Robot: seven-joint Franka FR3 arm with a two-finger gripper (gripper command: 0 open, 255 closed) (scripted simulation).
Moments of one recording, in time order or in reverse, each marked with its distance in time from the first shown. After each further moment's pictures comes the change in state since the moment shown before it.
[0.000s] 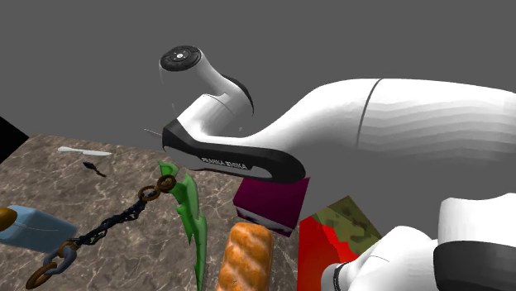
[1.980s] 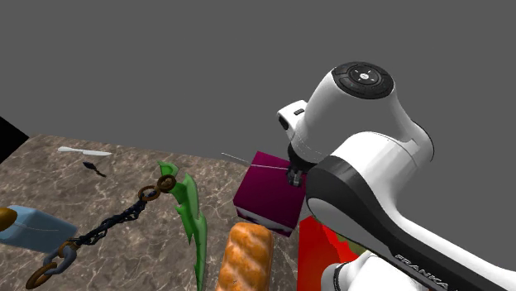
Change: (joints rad) arm -0.010 -0.897 -0.198 -0.594 0.056 -0.286 -0.255
